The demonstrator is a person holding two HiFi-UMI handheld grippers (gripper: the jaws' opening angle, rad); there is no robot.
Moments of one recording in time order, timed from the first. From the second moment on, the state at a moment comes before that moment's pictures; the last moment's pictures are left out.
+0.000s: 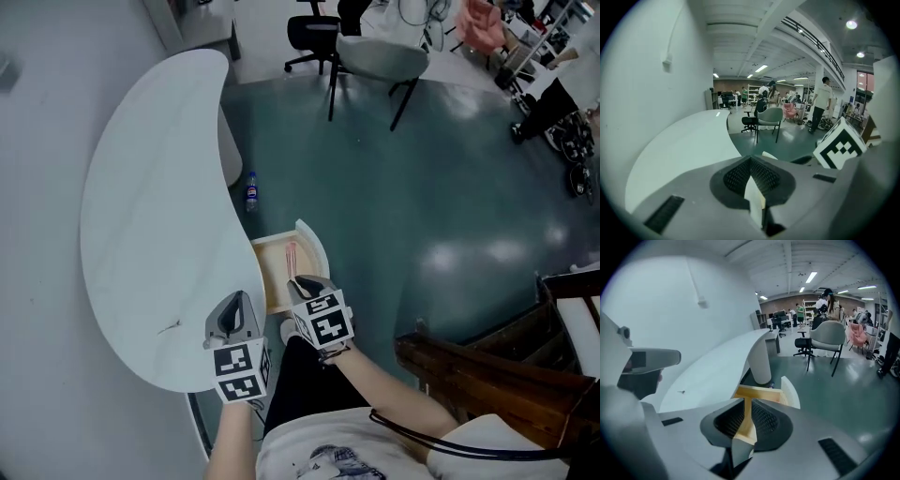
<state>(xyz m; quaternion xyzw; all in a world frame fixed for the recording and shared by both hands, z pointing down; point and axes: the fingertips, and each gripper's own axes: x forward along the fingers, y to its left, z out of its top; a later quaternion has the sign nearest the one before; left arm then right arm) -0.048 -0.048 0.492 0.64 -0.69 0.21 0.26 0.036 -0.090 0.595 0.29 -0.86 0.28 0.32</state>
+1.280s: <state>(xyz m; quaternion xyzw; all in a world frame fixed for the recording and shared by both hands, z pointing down) -0.018 0.105 0.314 0.61 -0.77 0.12 0.12 0.048 0.057 0.339 0.18 -0.96 0.15 0.14</state>
